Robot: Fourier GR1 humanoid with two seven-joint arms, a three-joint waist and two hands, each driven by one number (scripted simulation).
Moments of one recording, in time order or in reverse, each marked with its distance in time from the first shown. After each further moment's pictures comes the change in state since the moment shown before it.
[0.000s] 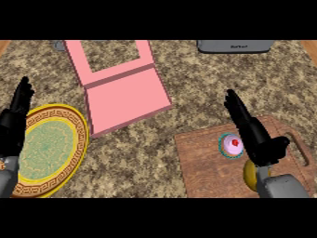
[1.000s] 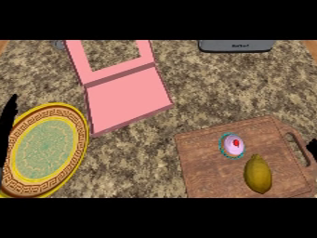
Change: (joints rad) left arm 0.064 0.060 0.031 0.100 -0.093 -0.021 0.115; right arm 0.397 -0.329 -0.246 0.076 0.077 0.217 -0.690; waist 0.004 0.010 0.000
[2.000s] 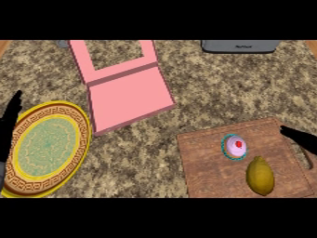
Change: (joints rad) left arm -0.032 -0.025 0.022 0.003 -0.036 -0.041 0.032; right arm -0.171 -0.288 0.156 -0.221 0.396 0.188 0.520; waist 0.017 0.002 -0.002
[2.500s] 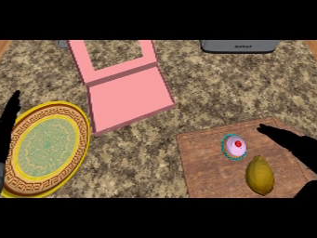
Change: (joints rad) left arm 0.015 -0.036 0.049 -0.042 -0.056 -0.025 0.027; right arm -0.090 0.136 0.056 -0.015 0.151 0.092 0.162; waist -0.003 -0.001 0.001
